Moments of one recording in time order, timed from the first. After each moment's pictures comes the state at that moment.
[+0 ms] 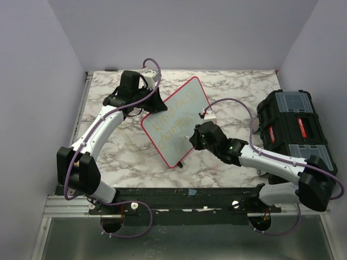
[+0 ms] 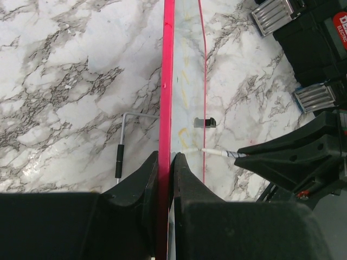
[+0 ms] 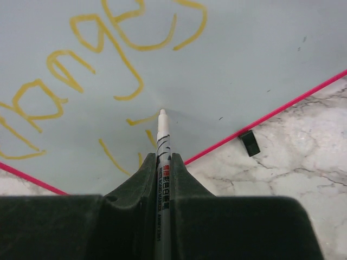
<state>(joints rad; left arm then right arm) -0.32 1.50 1.33 -0.46 0.57 -0.14 0.90 1.29 0.79 -0.11 0.31 0.55</state>
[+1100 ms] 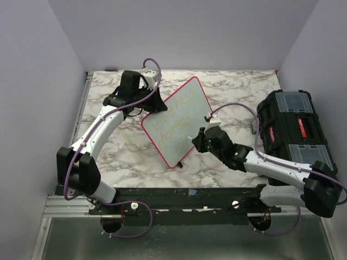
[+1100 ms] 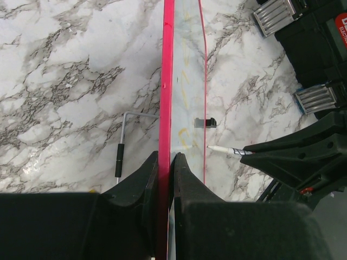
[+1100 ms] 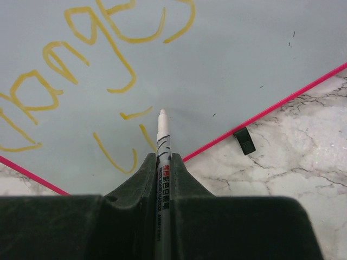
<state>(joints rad) -0.32 1.50 1.34 -0.48 0.55 -0.15 0.90 1.19 0.67 -0.01 0.34 0.54</state>
